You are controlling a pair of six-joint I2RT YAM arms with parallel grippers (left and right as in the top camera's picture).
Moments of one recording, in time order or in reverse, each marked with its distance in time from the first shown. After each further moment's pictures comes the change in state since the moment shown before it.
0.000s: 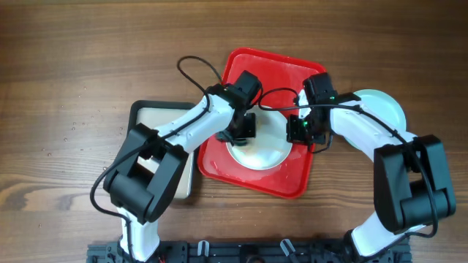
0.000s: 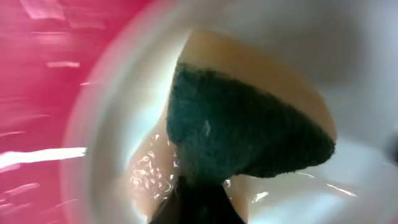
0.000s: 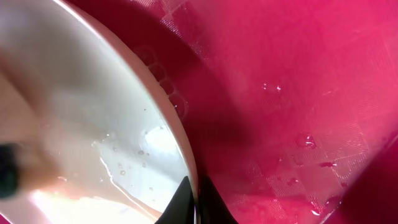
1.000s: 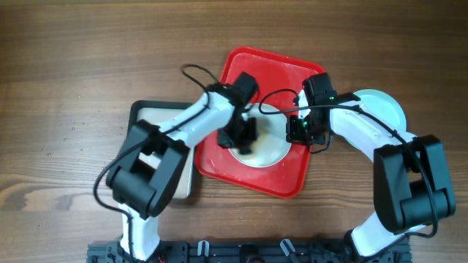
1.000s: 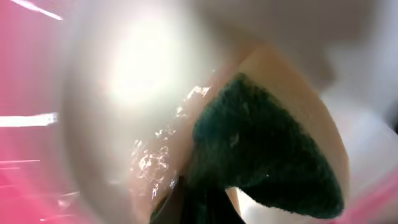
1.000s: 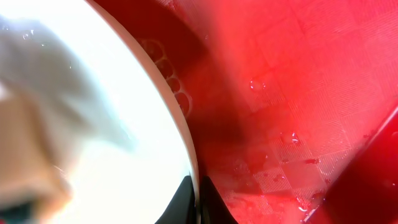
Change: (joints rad) left arm 0.029 0.020 0.018 -0.080 0.159 -0.011; right arm 0.003 0.000 0.000 -0.002 -0.003 0.014
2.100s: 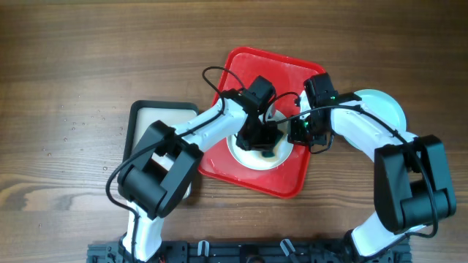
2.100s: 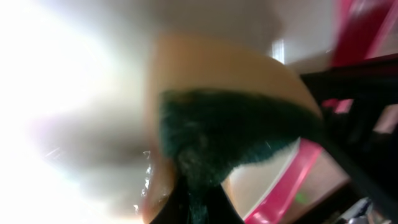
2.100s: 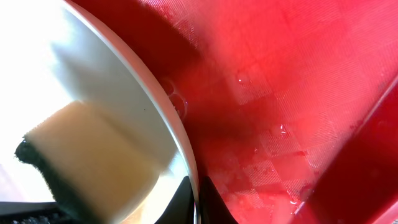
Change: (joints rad) left arm -0.095 0.044 0.013 0.147 0.176 0.057; right arm -0.005 0.000 0.000 -0.015 0.005 0.000
